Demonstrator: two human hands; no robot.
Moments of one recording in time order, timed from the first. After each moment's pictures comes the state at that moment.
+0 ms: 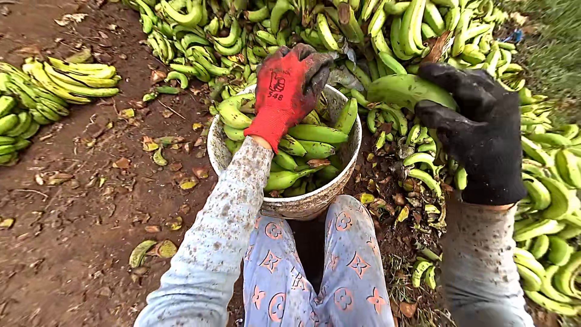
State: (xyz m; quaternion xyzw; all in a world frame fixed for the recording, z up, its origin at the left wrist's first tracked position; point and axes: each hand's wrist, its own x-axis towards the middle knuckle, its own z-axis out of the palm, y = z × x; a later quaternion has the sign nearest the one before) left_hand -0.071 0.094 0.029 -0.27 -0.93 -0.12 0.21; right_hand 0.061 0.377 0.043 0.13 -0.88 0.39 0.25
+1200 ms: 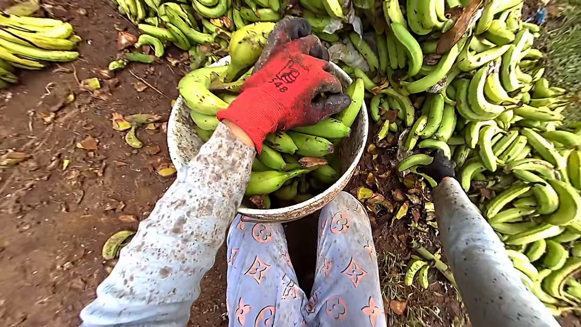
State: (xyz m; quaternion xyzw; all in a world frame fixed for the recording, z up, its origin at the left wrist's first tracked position) left_hand -0.078 0.094 0.013 -0.48 -0.87 -0.04 0.09; right_hand -0.018 0.560 -0.262 -0.32 -0.92 0.13 -0.15
